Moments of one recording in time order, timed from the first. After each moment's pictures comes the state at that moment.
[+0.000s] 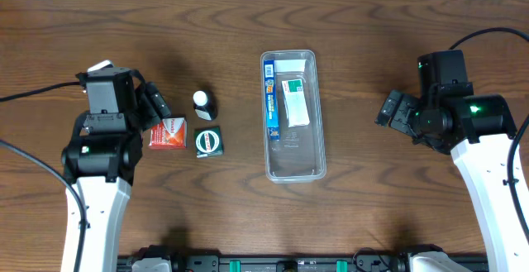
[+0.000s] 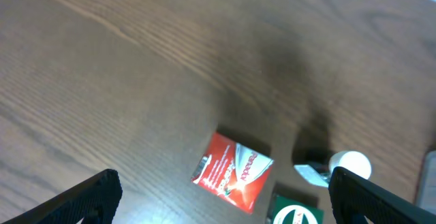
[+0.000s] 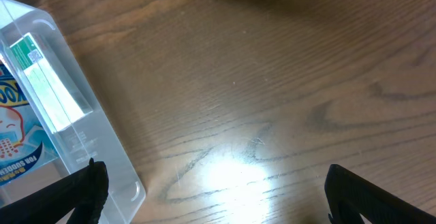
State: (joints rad) left arm 0.02 1.13 1.07 -0.81 -0.26 -0.40; right arm 0.12 1.31 1.27 -1.19 0.09 0.57
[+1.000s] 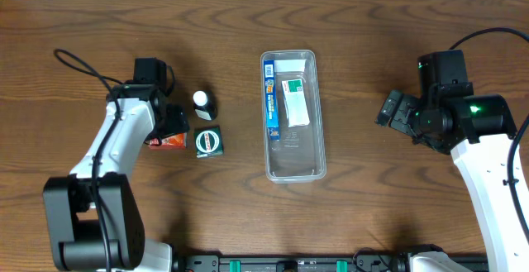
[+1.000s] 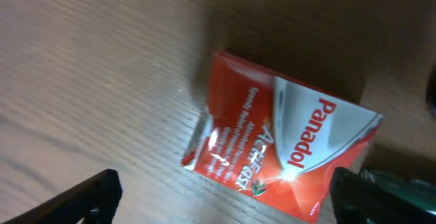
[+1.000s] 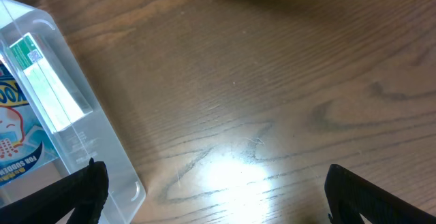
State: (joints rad) left arm 0.02 1.66 1.07 -0.84 -0.22 -0.31; right arm 0.12 1.31 1.27 -1.19 0.09 0.57
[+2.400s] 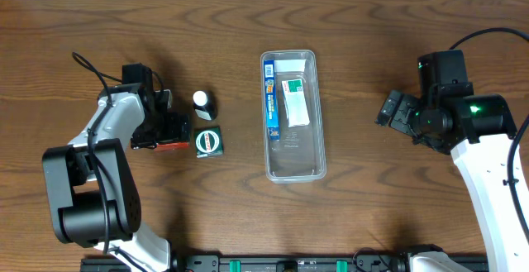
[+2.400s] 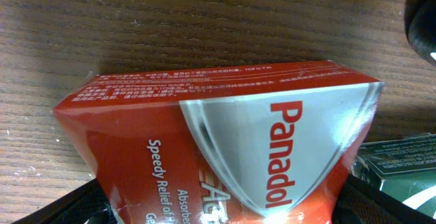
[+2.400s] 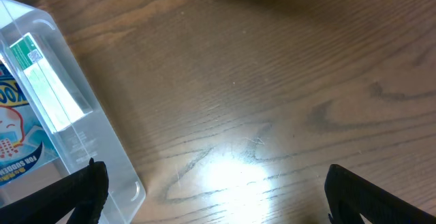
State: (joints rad) left arm 0.14 1.81 1.07 -0.79 0.09 0.03; right arm 0.12 1.31 1.27 -1.19 0.09 0.57
